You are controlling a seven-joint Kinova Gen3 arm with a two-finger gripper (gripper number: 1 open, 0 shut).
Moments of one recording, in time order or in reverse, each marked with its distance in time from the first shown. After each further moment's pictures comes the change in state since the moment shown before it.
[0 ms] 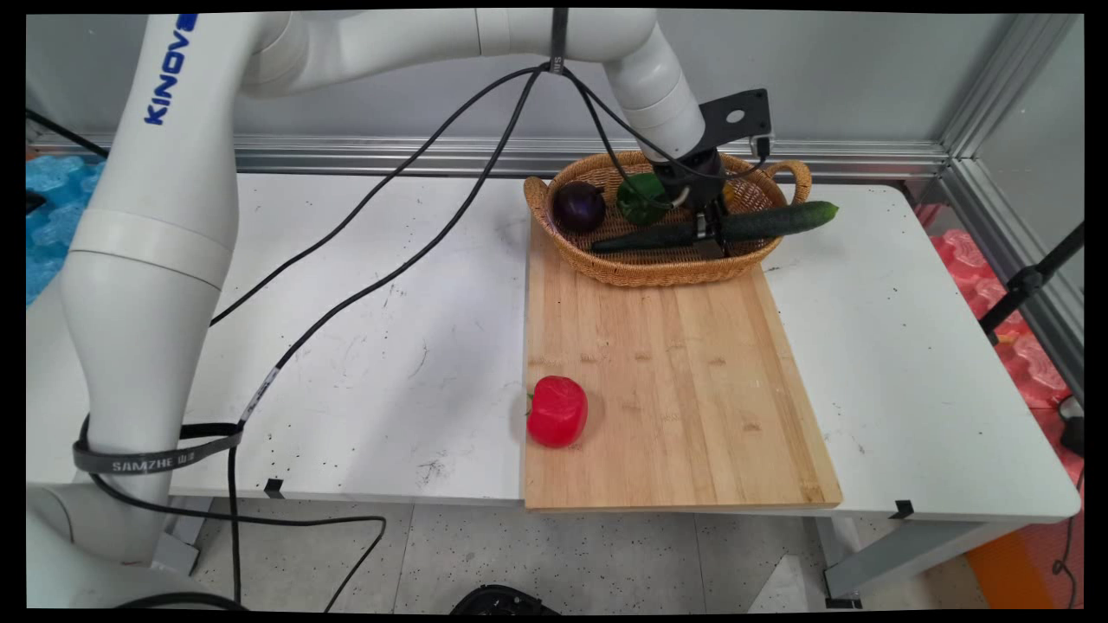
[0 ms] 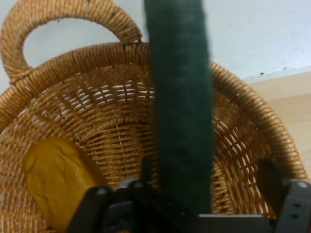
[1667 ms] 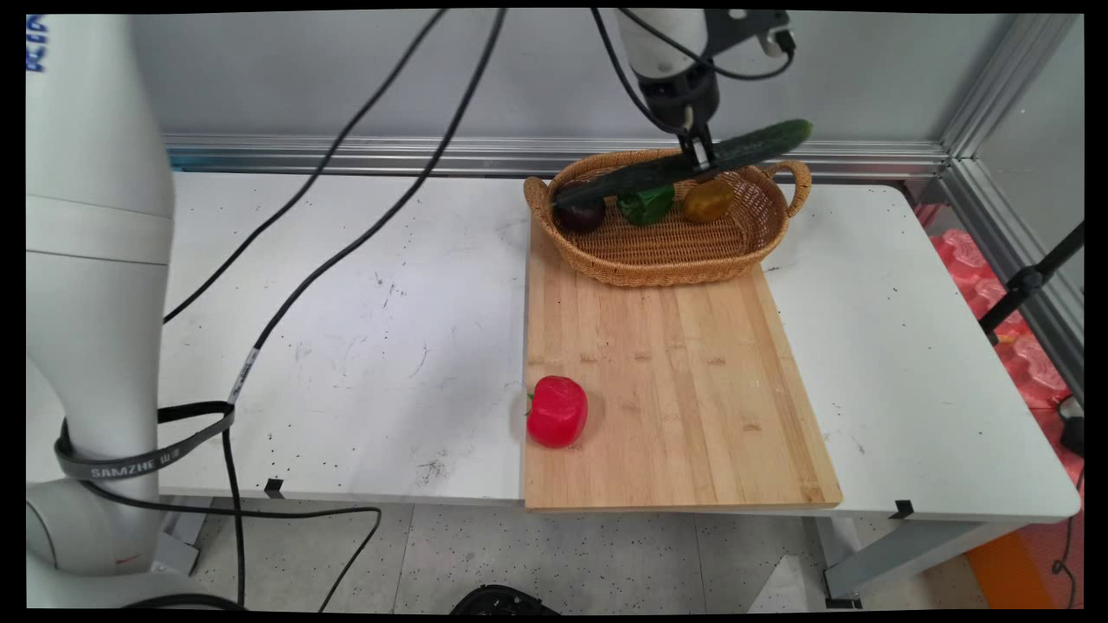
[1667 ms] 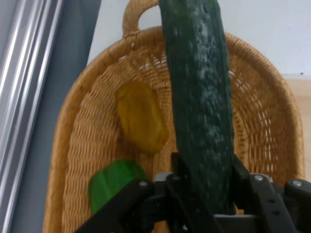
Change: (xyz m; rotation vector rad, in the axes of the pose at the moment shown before) arm 0.045 0.013 -0.101 0.178 -0.130 -0.226
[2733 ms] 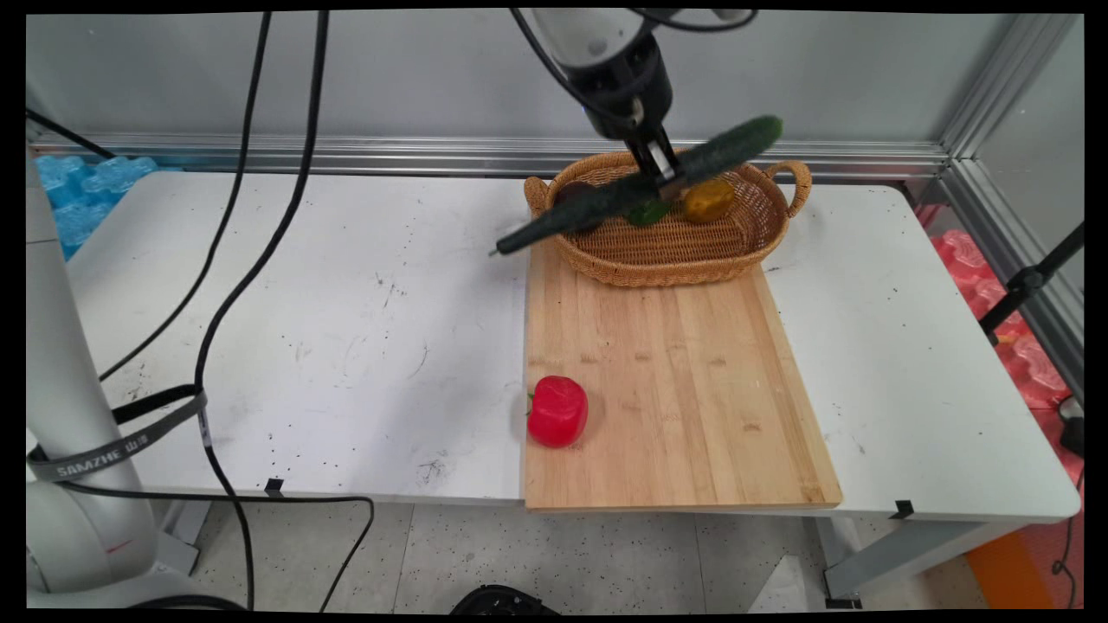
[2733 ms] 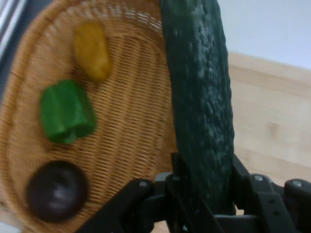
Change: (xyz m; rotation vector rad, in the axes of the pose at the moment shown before) arm -0.050 0.058 -0.114 -0.054 -0.001 -0.207
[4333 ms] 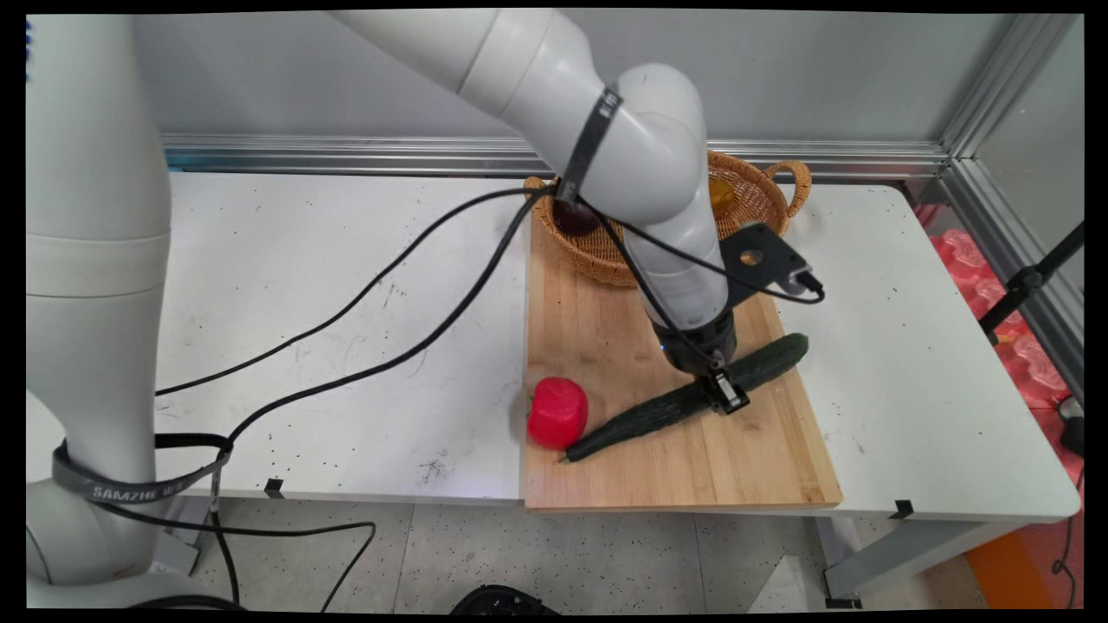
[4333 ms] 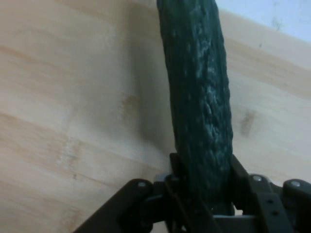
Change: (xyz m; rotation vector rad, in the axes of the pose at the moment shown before) arm -0.026 0.140 0.173 -0.166 -0.138 -0.116
